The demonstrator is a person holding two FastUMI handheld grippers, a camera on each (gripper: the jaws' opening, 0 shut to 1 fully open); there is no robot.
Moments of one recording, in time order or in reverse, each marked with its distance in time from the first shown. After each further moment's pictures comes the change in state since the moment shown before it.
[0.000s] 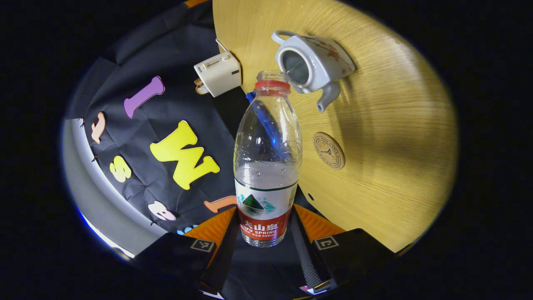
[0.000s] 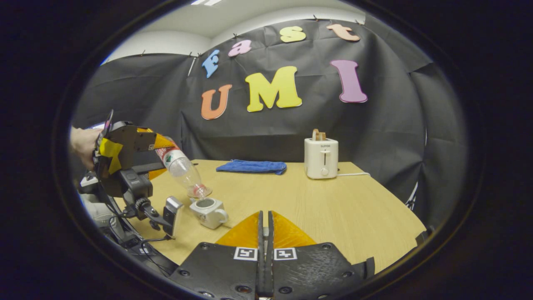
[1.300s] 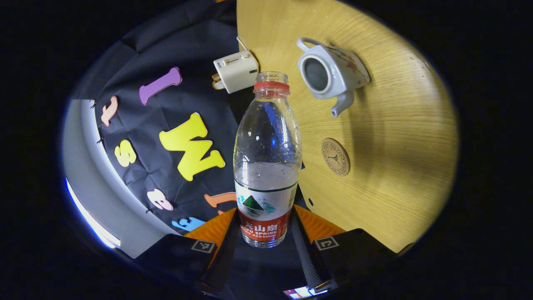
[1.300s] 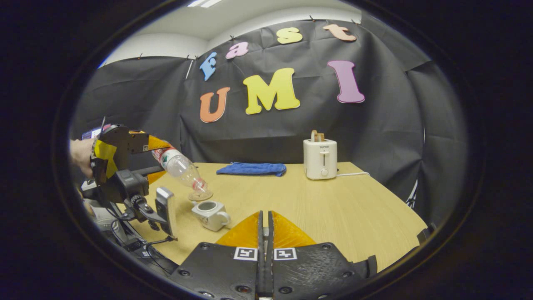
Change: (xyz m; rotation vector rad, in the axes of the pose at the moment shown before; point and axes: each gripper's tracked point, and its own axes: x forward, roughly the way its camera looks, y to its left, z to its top) left arm -0.004 0.005 -0.009 -0.264 -0.030 0.063; right arm -0.003 0.005 0.004 0.028 -0.013 0.000
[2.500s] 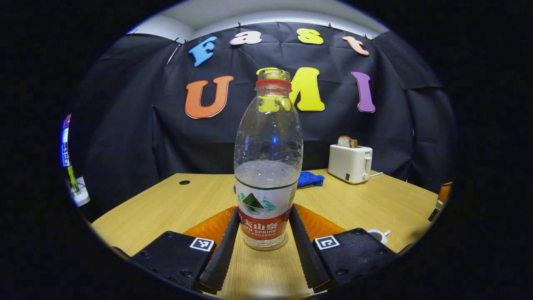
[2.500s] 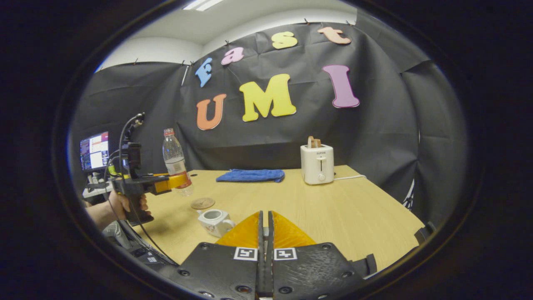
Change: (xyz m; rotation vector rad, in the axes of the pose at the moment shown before) left arm 0.054 -0.050 0.017 -1.836 -0.150 -0.225; right arm -0.013 0.007 0.015 0.027 -0.030 -0.025
